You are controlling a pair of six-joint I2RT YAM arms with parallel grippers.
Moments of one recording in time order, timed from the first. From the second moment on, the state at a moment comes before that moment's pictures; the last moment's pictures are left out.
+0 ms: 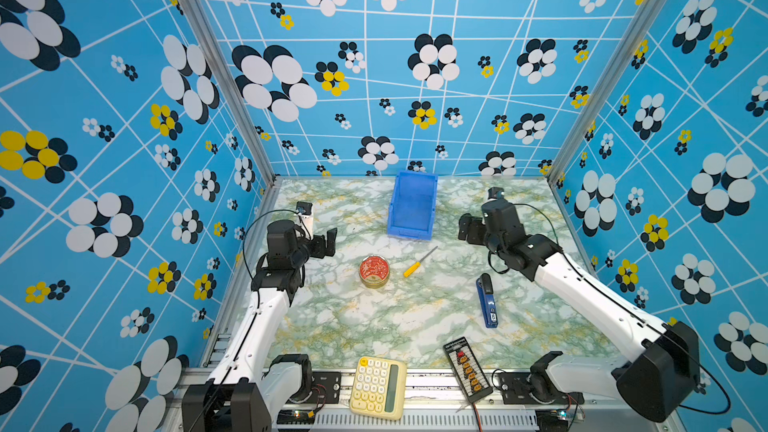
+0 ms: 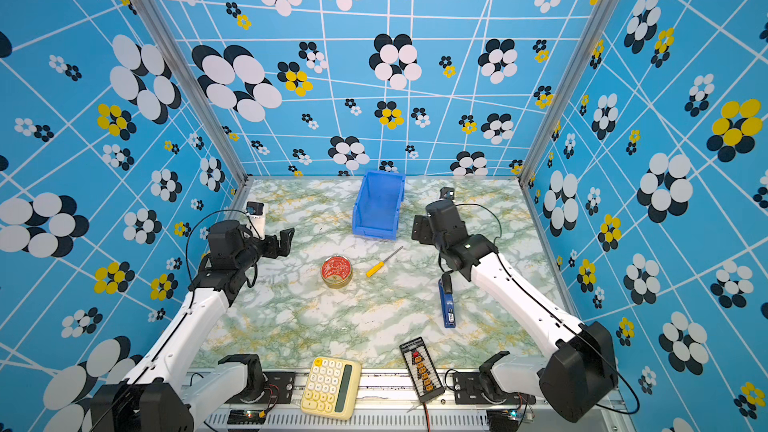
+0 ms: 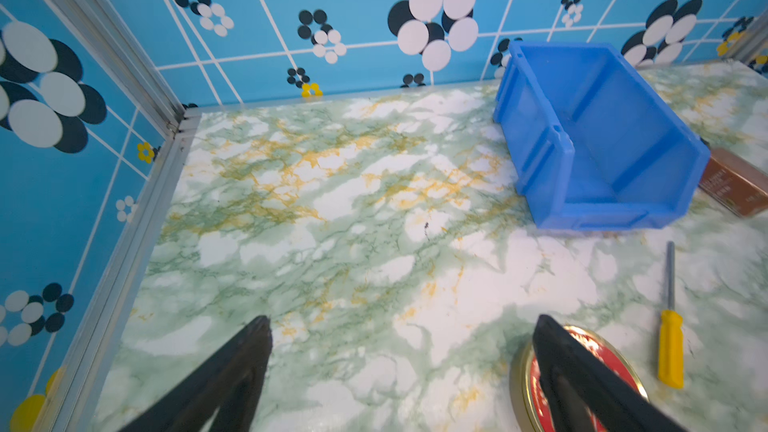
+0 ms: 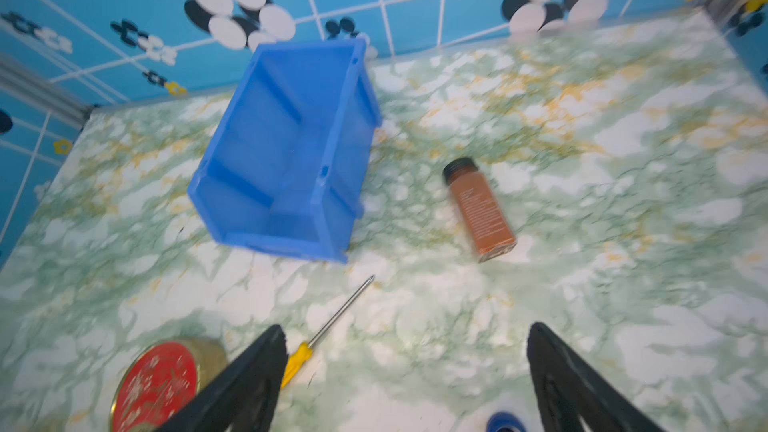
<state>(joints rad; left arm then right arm) 0.02 1.04 0.75 -0.19 0.24 0.08 0.58 1.34 1.10 -0.49 0.34 0.49</state>
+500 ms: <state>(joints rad) -0.09 1.02 0.88 -0.53 0.25 0.10 0.81 1.86 1.30 -0.55 0.26 0.71</state>
